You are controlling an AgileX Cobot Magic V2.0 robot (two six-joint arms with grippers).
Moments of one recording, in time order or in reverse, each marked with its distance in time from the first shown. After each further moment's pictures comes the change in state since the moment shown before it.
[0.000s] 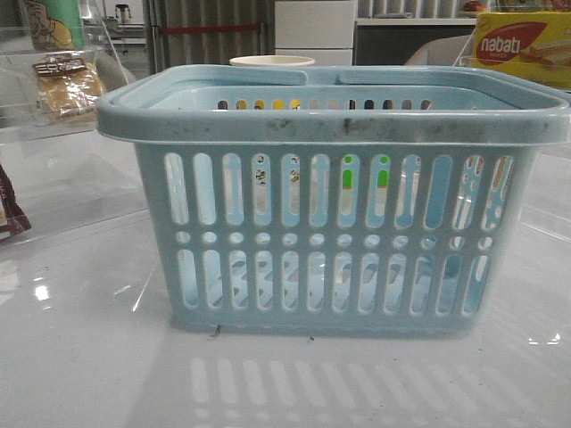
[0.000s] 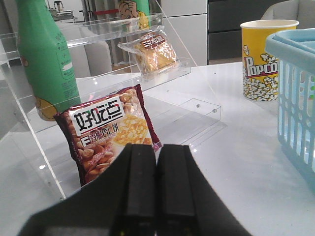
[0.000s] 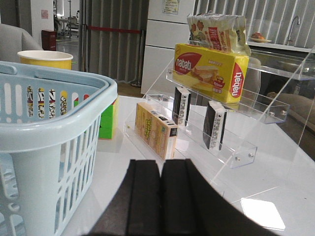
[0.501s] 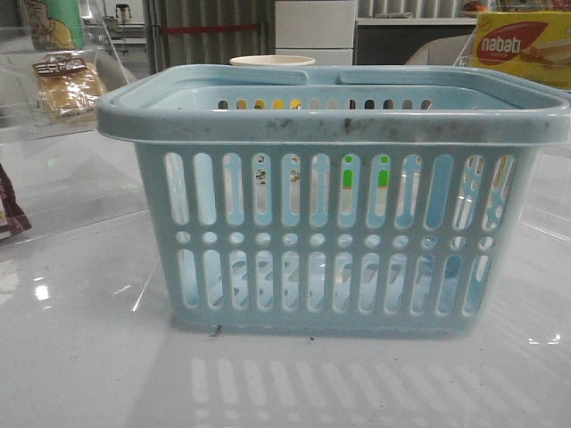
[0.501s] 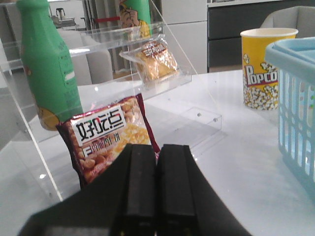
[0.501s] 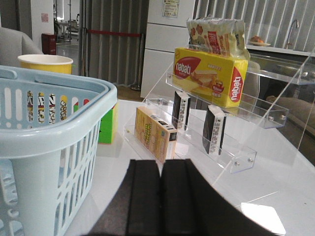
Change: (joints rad) left arm 0.000 0.000 0.000 0.000 -0.057 0.000; right arm 0.000 0.000 0.000 0.000 -0.019 0.000
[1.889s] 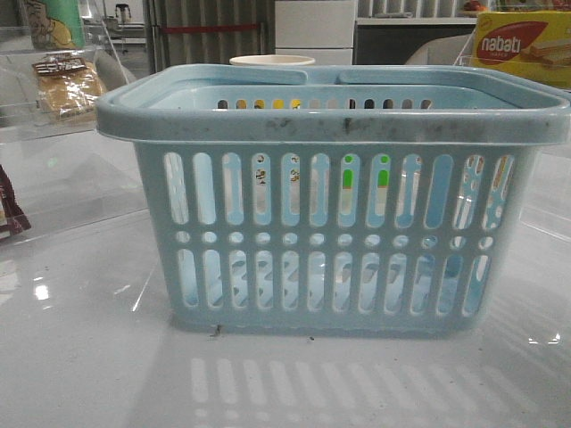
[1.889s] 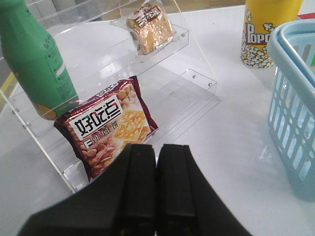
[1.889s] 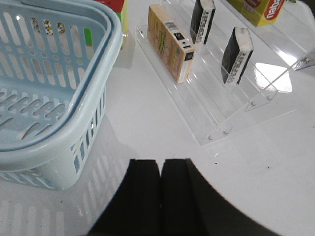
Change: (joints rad) left arm 0.000 0.536 -0.605 0.000 0.479 0.000; right arm 0.000 0.657 -0.688 0.000 0.655 0.000
